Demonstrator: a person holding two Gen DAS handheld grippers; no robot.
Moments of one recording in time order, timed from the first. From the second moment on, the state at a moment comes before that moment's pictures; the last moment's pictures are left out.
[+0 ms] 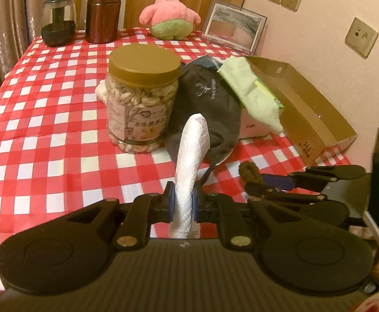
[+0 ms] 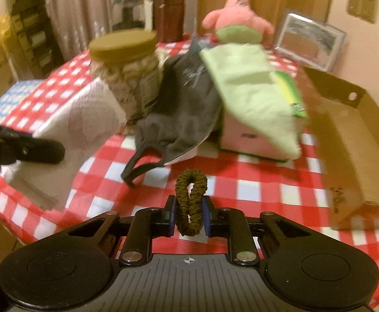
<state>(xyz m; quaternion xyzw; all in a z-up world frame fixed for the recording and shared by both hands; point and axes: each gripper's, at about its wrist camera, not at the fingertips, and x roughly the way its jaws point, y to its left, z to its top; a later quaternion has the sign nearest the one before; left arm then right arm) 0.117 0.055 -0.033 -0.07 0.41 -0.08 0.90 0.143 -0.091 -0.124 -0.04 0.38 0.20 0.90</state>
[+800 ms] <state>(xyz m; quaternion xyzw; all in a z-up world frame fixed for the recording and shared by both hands) 0.233 -0.141 0.009 -0.09 0.37 -0.23 0.90 0.181 -0.316 -0.057 0.03 0.32 0.02 0.95</state>
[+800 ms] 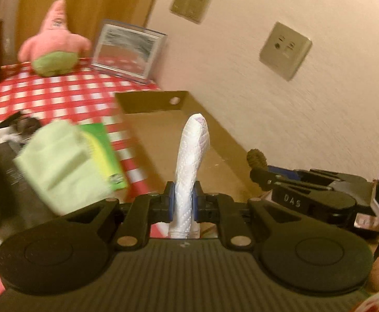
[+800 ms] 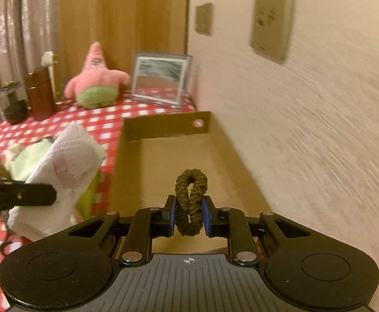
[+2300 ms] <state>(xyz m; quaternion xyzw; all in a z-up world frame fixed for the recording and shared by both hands) 0.197 -0.082 -0.002 -0.06 0.35 -0.13 0.93 0.192 -0.320 -0.066 0.10 0.31 0.03 0.95</state>
